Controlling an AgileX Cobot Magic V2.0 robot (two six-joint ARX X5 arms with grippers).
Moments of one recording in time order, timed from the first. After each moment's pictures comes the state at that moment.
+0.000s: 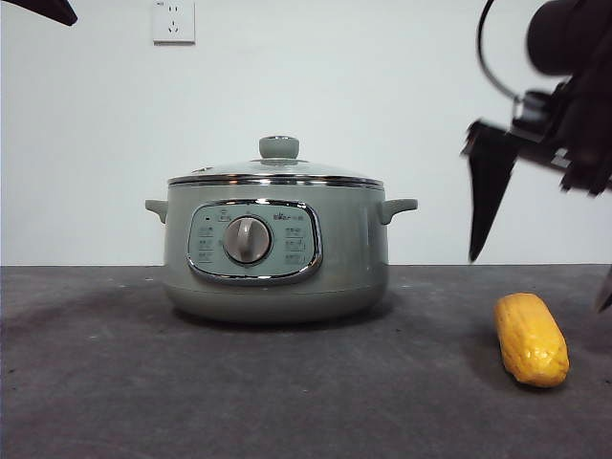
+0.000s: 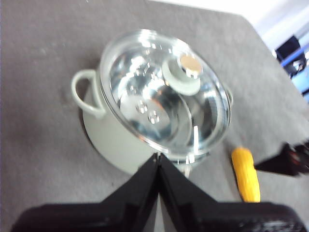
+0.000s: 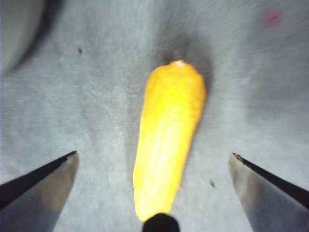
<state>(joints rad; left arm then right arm) -0.04 1.14 1.21 -0.74 0.55 -0.11 0.28 1.49 0.97 -0.73 -0.25 0.43</state>
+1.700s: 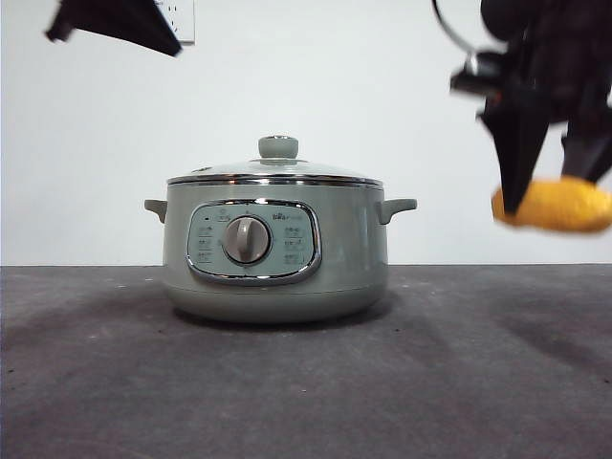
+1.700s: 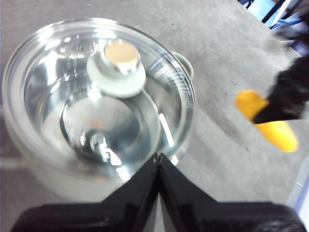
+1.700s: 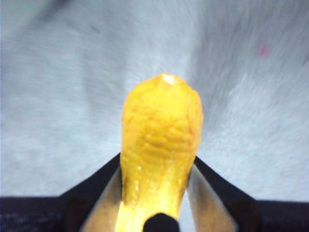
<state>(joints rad) -0.22 1.46 1.46 -0.76 0.57 0.13 0.31 1.58 1.36 -1.14 -0.16 0.16</state>
